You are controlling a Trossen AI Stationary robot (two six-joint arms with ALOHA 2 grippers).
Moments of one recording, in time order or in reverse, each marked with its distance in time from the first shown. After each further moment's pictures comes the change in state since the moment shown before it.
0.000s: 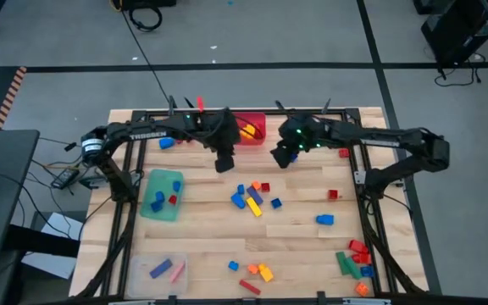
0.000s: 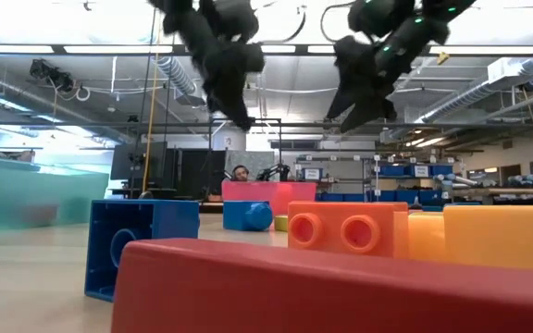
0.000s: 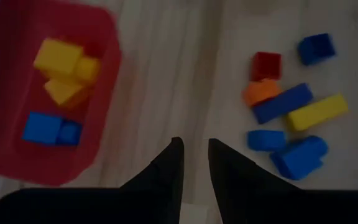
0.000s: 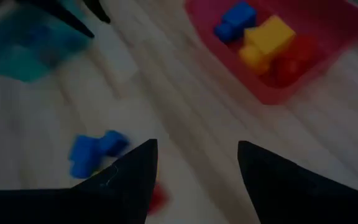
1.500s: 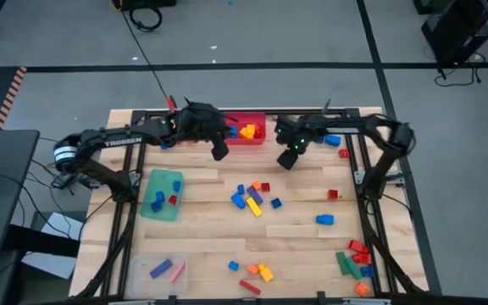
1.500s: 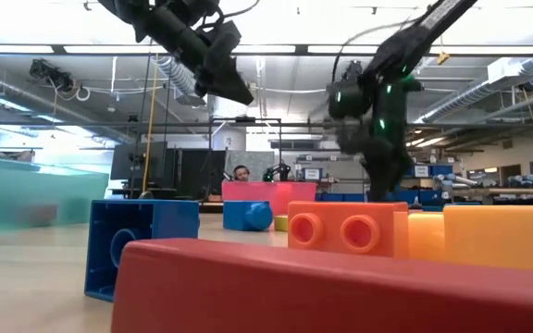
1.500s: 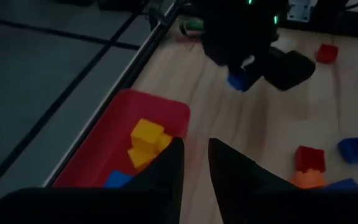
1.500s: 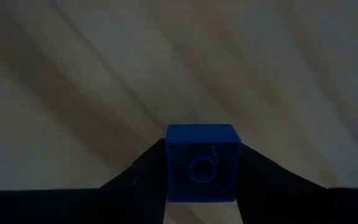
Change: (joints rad) left arm 0.043 -0.247 -0.301 0.513 -0.116 -0.027; right arm -0.155 0.343 0.061 -0.298 -0.012 -0.177
